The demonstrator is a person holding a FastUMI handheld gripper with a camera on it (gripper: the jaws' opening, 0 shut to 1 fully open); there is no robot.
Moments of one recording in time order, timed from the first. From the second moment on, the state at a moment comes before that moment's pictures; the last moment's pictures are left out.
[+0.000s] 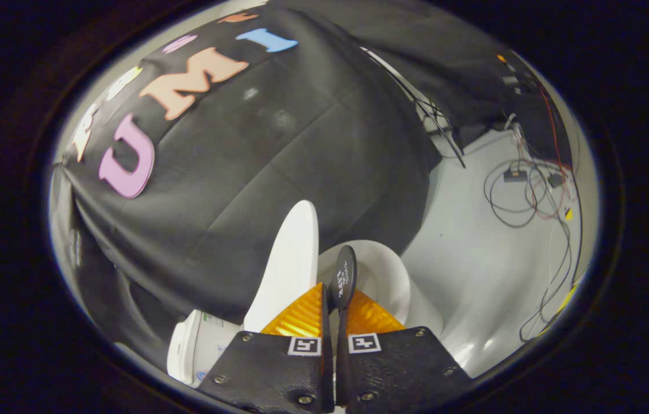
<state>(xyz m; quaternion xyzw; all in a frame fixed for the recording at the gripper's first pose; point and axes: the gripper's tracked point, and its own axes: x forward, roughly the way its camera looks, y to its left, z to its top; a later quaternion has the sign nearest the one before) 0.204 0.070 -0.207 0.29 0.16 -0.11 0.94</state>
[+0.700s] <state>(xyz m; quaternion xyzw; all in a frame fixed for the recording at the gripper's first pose) 0.195 0.164 -0.113 0.05 0.16 -0.08 0.98</state>
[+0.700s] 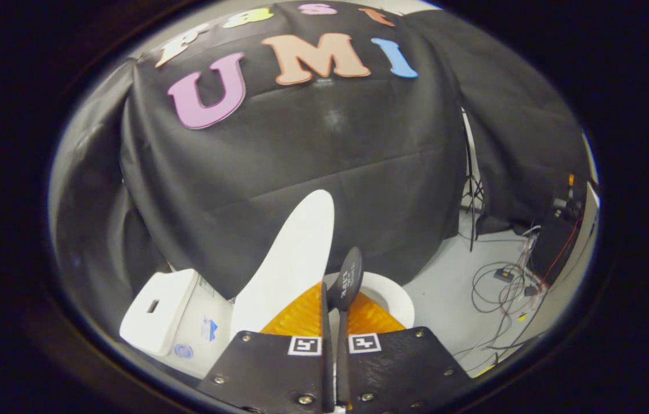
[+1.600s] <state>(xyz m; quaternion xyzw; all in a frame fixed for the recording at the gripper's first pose) 0.183 0.273 -0.049 -0.10 0.10 -0.02 0.99</state>
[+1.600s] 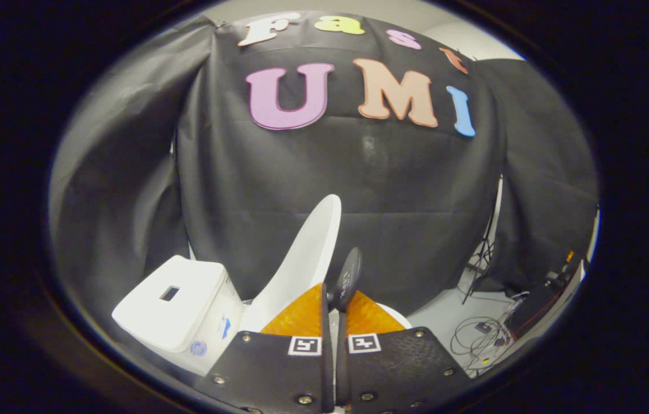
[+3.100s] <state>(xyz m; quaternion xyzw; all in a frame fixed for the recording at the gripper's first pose) 0.156 0.423 -0.041 -0.10 0.05 0.10 0.99</state>
